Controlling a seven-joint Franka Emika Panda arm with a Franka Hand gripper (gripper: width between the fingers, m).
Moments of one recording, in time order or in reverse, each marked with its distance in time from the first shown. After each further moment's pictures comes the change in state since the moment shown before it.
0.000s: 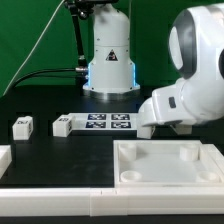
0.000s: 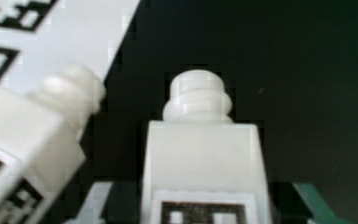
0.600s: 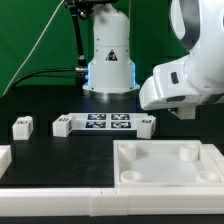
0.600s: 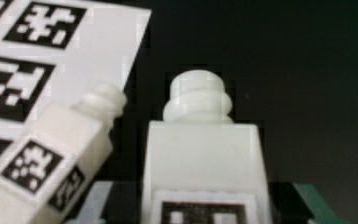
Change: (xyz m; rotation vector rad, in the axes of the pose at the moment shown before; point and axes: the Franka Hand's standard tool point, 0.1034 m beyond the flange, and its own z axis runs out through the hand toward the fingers) arm -0.002 0.001 -0.027 -0.002 0.178 0.009
